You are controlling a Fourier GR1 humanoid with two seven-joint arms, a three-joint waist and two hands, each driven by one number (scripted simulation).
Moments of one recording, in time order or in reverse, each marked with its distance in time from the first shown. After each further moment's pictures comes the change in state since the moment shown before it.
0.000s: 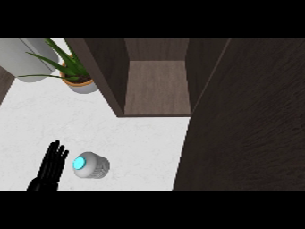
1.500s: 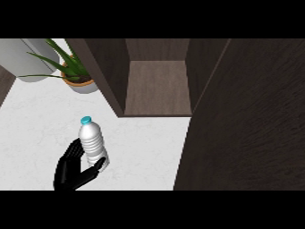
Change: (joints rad) left arm -0.447 -0.009 0.161 0.817 0.041 -0.057 -0.528; right arm -0.049 -0.069 0.049 0.010 0.023 -0.105 0.022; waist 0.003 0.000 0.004
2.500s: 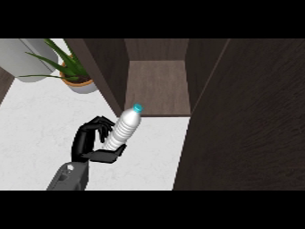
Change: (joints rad) left arm -0.213 0.009 -0.121 0.017 -0.158 0.155 -0.086; right arm 0.059 -0.062 0.009 0.005 -0.015 -0.017 -0.086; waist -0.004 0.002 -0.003
